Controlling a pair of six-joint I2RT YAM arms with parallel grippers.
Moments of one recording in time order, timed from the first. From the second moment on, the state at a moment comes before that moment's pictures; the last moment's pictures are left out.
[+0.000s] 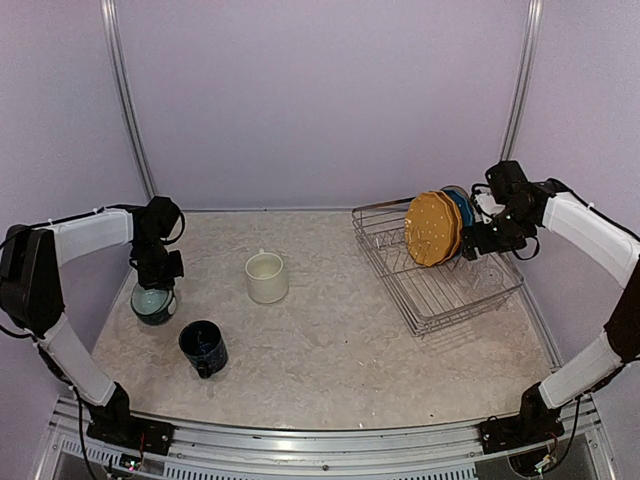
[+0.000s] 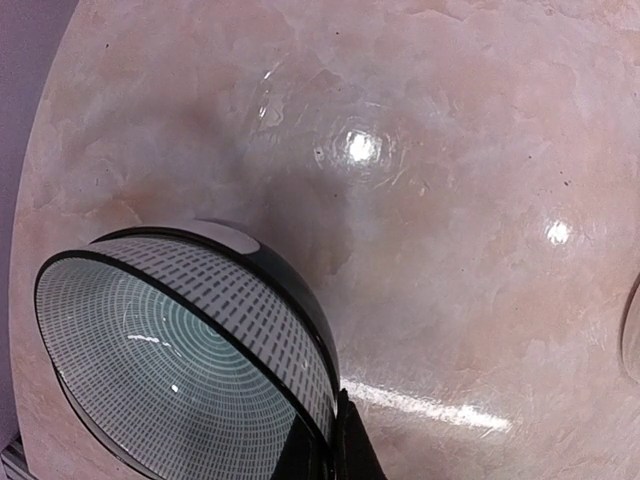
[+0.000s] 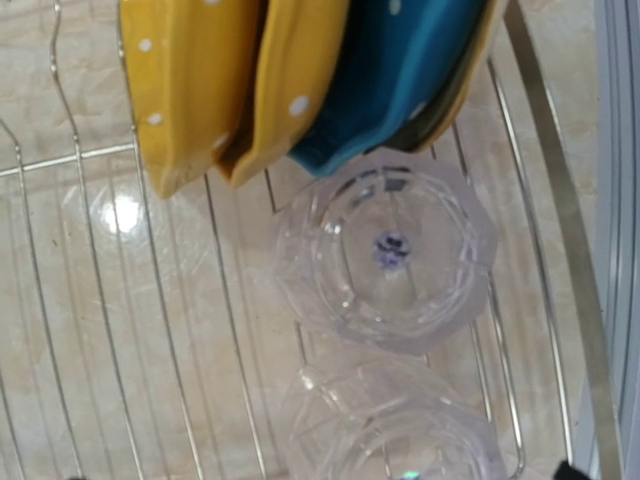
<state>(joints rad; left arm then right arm) -0.18 1.63 1.17 -0.86 -0.17 -0.52 0.23 1.44 1.30 -0.86 0.15 0.02</state>
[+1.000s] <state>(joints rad) -0.44 1.29 1.20 -0.48 0.10 -0.74 0.70 1.41 1.40 -0.45 0.03 0.09</state>
